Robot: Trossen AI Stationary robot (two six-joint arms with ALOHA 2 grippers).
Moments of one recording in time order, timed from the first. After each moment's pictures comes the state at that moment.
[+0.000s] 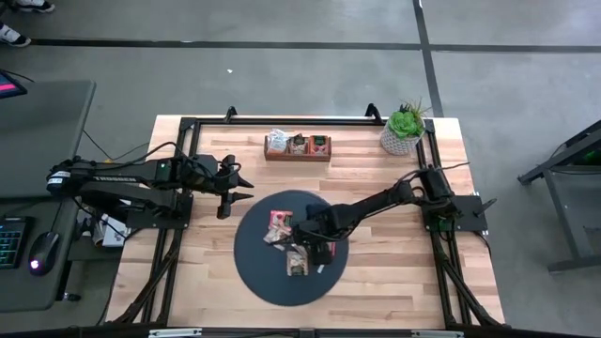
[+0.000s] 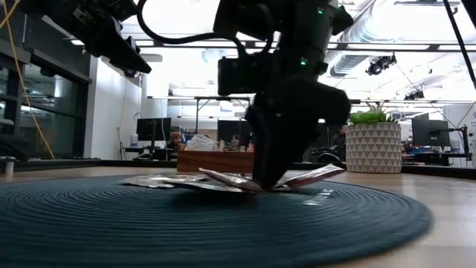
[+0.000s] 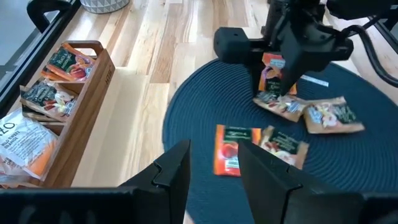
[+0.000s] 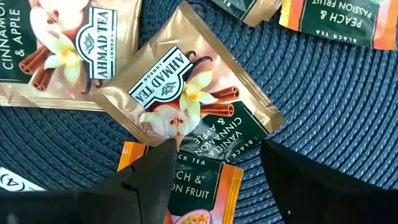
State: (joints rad) left arm 0.06 0.77 0.60 -0.37 0.02 0.06; right arm 0.24 2.11 1.43 -0.65 0.12 0.08
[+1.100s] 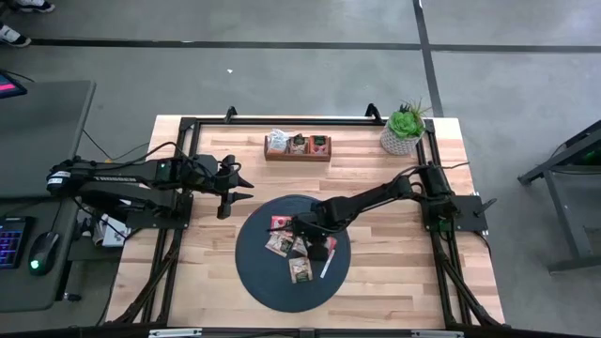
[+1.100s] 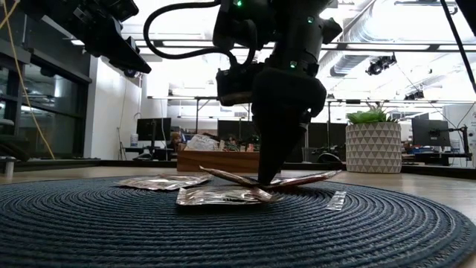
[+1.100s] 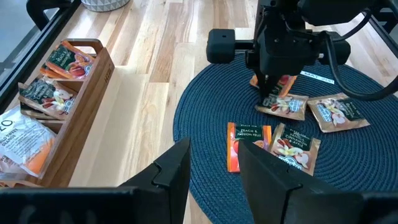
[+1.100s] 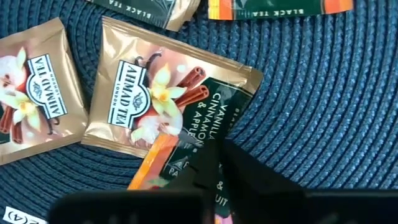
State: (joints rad) left arm 0.06 0.77 0.60 -0.37 0.02 0.05; right arm 0.18 2.11 1.43 -0.66 0.00 0.27
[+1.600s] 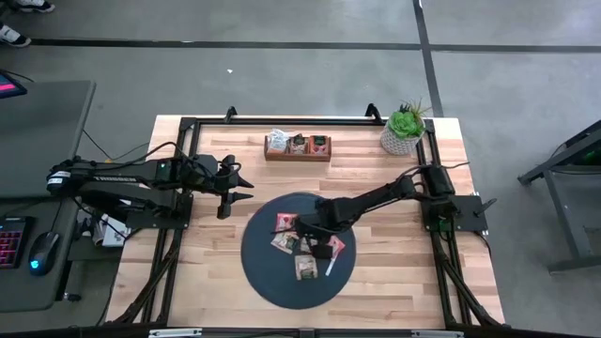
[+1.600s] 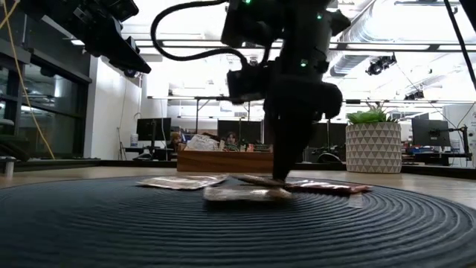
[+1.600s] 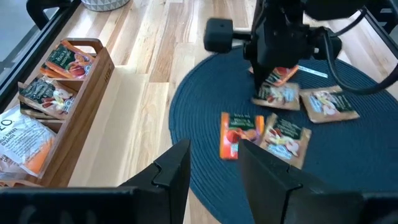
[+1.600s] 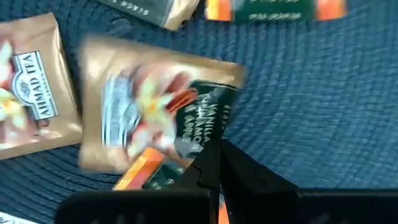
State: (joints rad) left arm 0.06 0.77 0.60 -0.37 0.02 0.05; right arm 0.18 2.06 1.42 -0.69 0.06 0.27
